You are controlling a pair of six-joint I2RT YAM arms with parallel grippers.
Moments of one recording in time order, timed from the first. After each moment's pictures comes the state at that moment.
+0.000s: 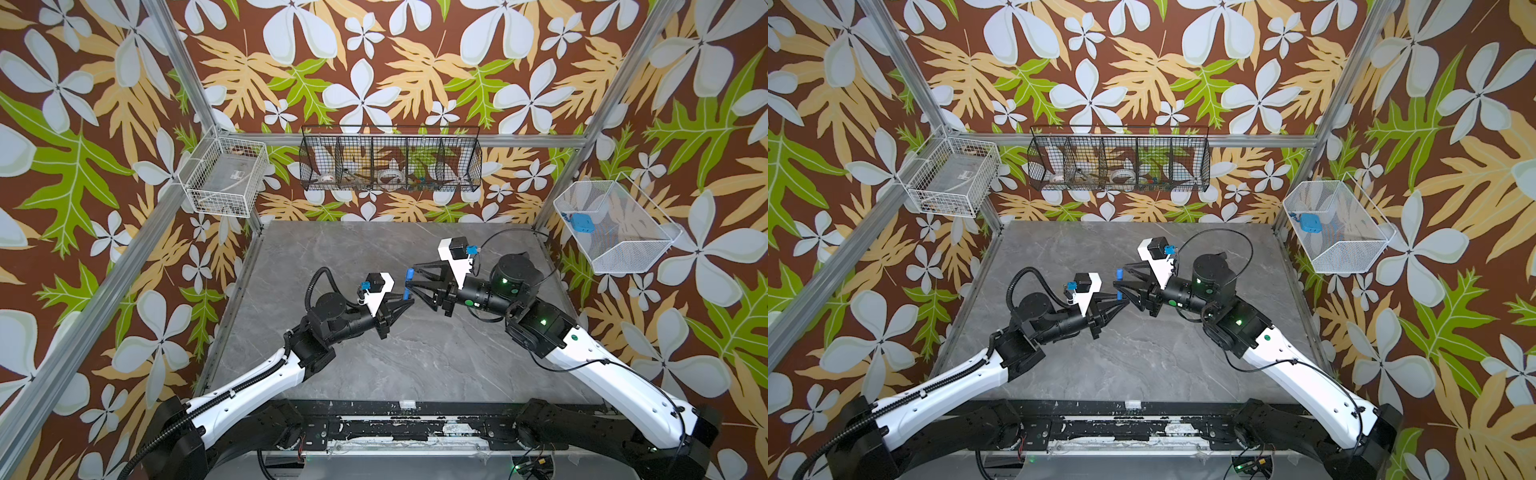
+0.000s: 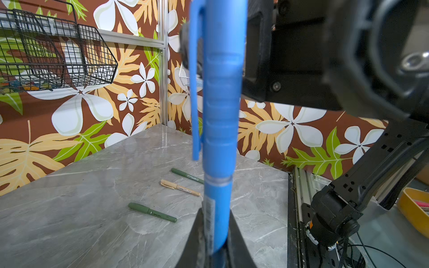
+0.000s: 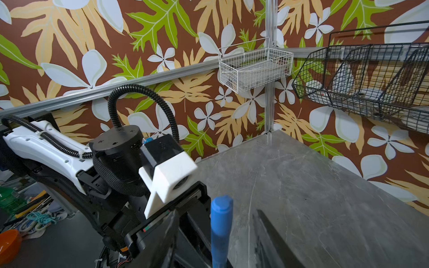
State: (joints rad) left arm -0.75 1.03 0.66 0.40 0.37 -0.14; right arm 0.72 1.09 1.12 -0.09 -0.45 0.12
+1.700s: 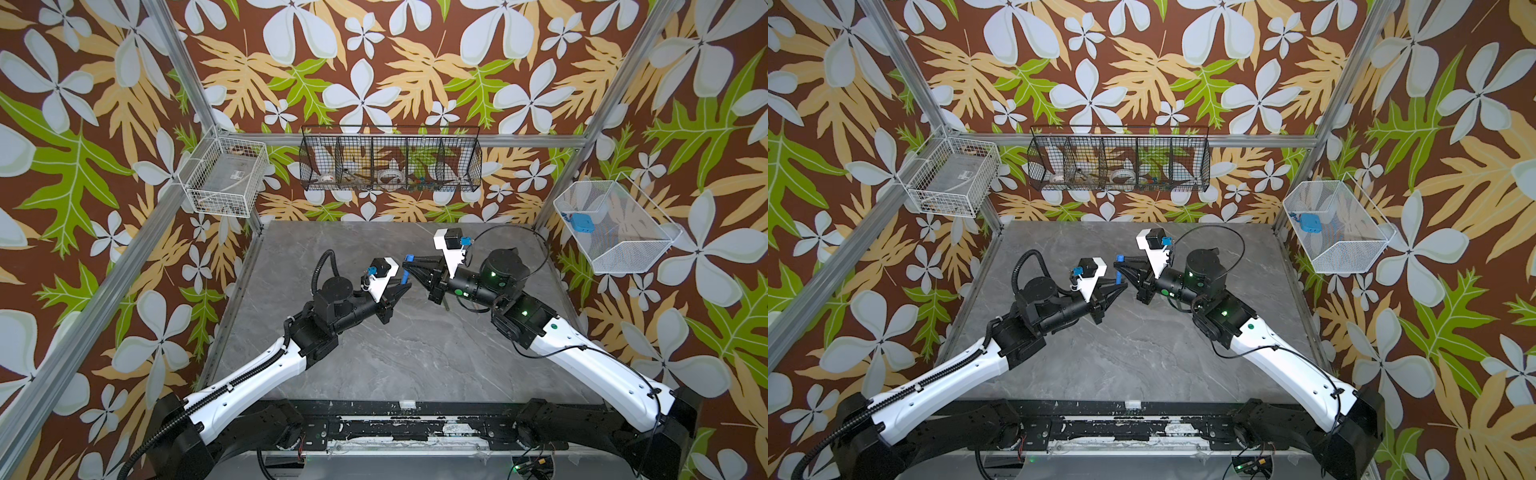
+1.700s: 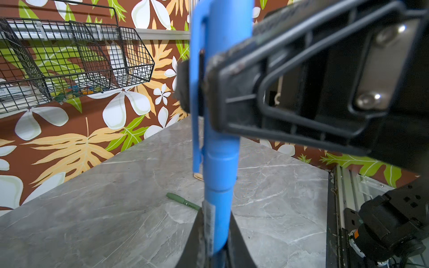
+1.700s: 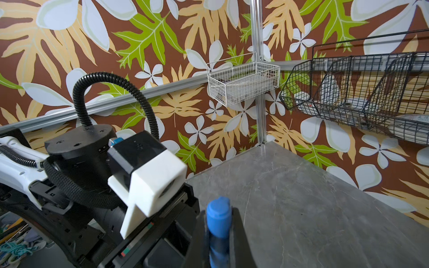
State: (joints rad) left arm -0.72 1.08 0.84 0.17 0.24 -0.04; right arm 0.69 1.19 1.06 0.11 -0.46 0.18
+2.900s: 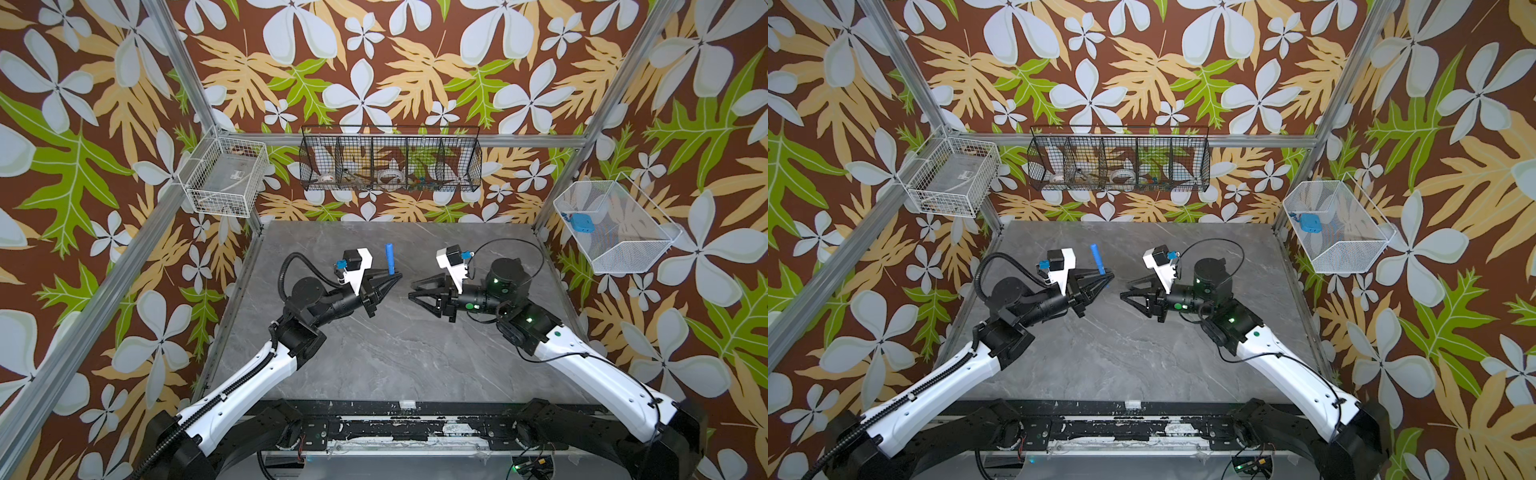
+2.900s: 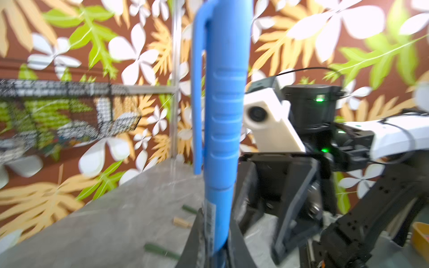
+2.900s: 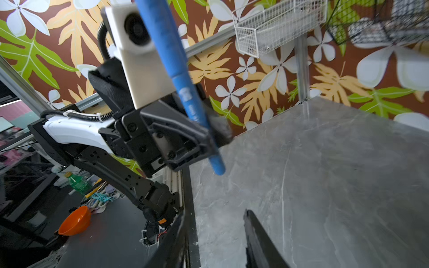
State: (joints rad) left arm -0.59 1.02 0.73 0.54 0.50 -0.24; right arm 0.59 1.08 0.97 0.02 -0.74 0.26
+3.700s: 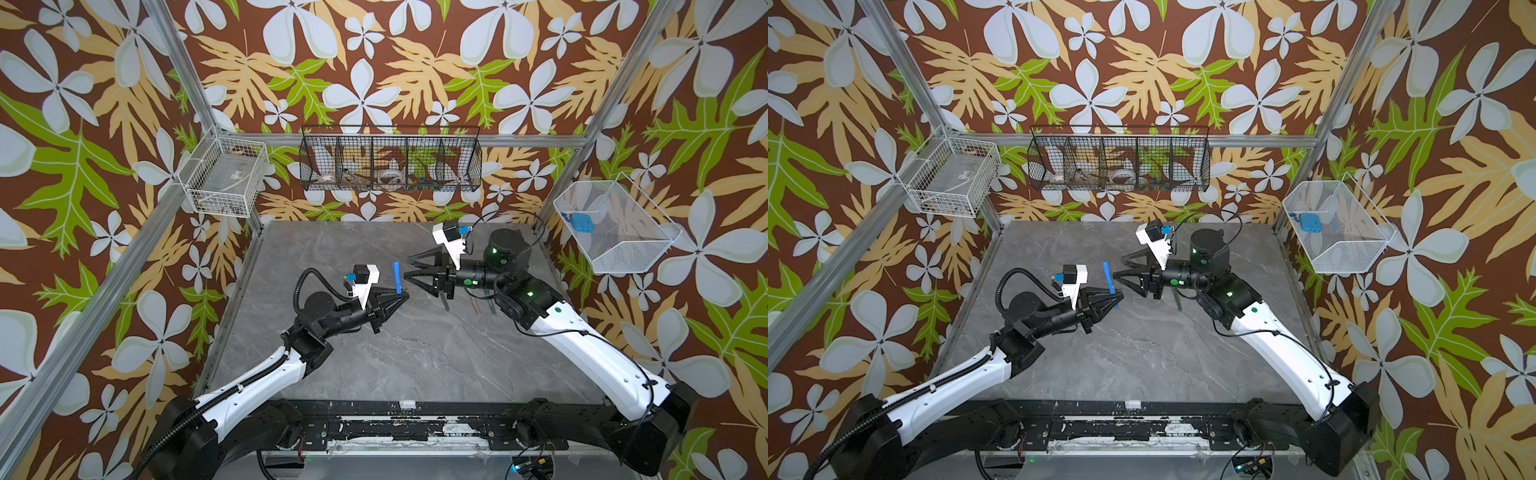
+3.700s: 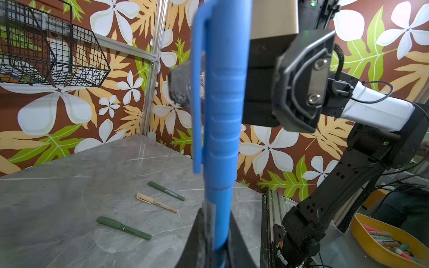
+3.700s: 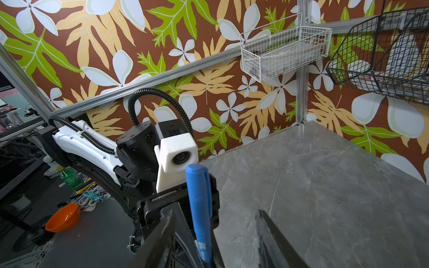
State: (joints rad) left arm -0.64 1.07 0.60 0.63 0.55 -0.38; right arm 0.57 1.27 1.24 -0.09 -0.81 0.17
